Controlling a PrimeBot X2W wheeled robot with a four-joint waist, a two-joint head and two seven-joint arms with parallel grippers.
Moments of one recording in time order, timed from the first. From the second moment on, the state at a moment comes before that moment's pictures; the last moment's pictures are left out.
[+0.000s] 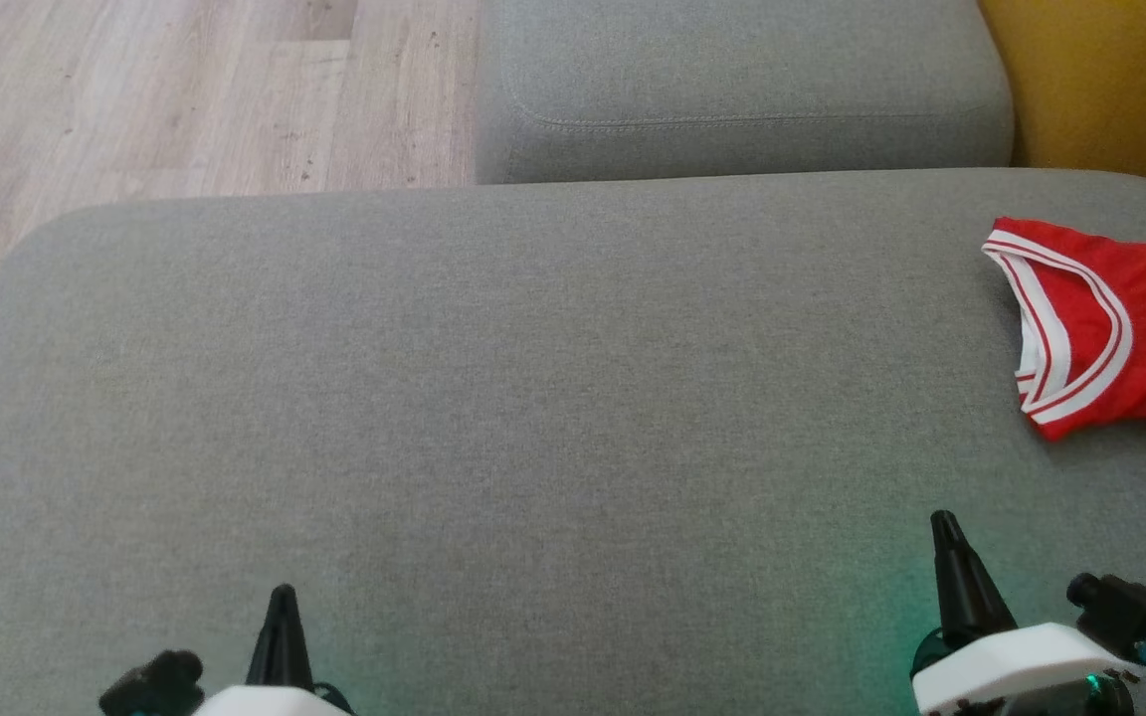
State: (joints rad) left arm 0.08 0.21 -0.38 0.24 -0.88 0.17 -0.17; right arm 0.11 -0.05 0.05 0.26 0.55 0.13 -0.08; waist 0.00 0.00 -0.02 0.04
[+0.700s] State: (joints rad) left arm 0.06 0.18 -0.28 0.25 -1.05 0.11 -0.11; right arm 0.07 -0.05 0.02 0.27 0.80 0.13 -0.05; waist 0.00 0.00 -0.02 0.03
